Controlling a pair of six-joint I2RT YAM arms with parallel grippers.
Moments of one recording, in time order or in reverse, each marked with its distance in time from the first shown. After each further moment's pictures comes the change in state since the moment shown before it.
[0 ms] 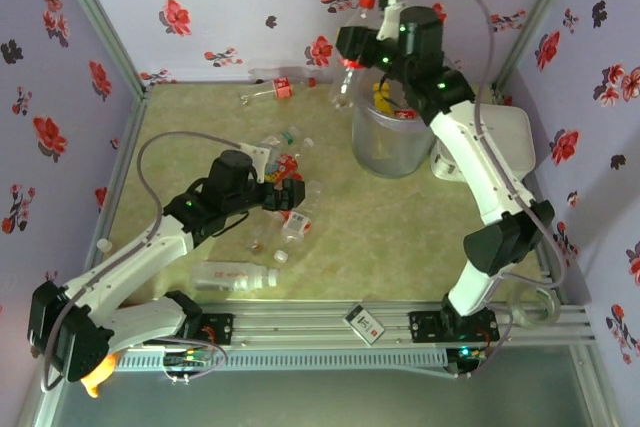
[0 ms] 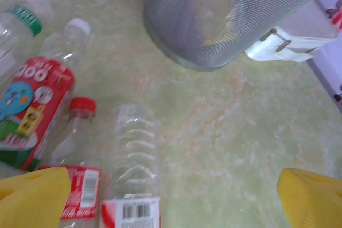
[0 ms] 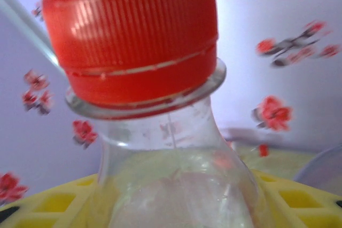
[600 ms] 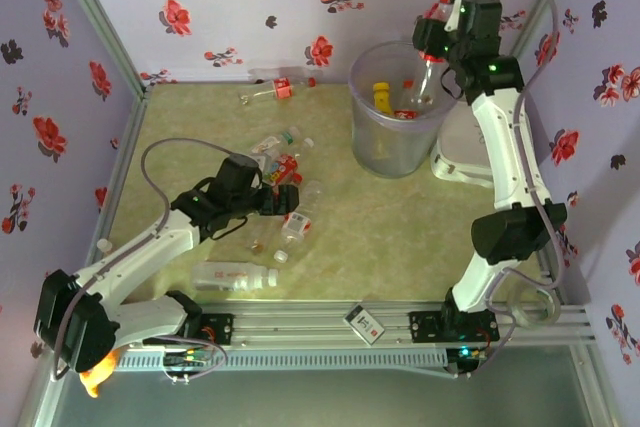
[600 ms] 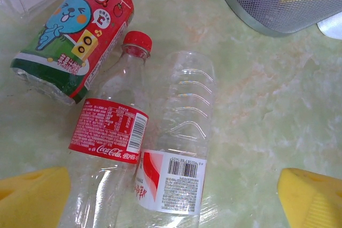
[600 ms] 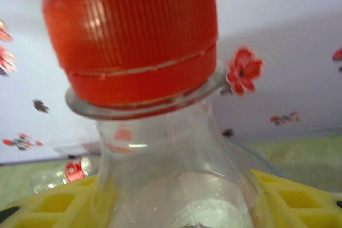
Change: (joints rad) left arm 0.019 0.068 -0.008 -0.105 -0.041 -0.096; right arm -0.268 0.042 0.073 -0.242 0.154 -0.164
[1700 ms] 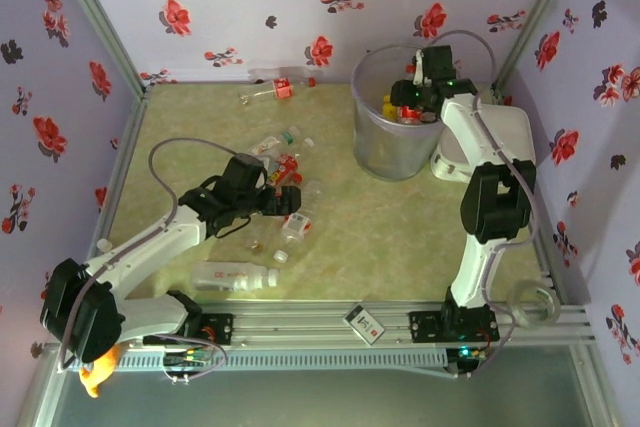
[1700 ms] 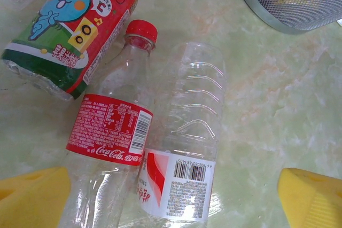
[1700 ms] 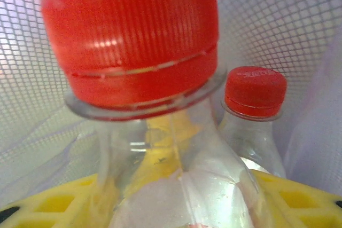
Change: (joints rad) left arm 0.000 0.056 0.000 0.014 0.003 -0.002; right arm -0.005 0.179 -0.285 0.045 -0.077 -0.024
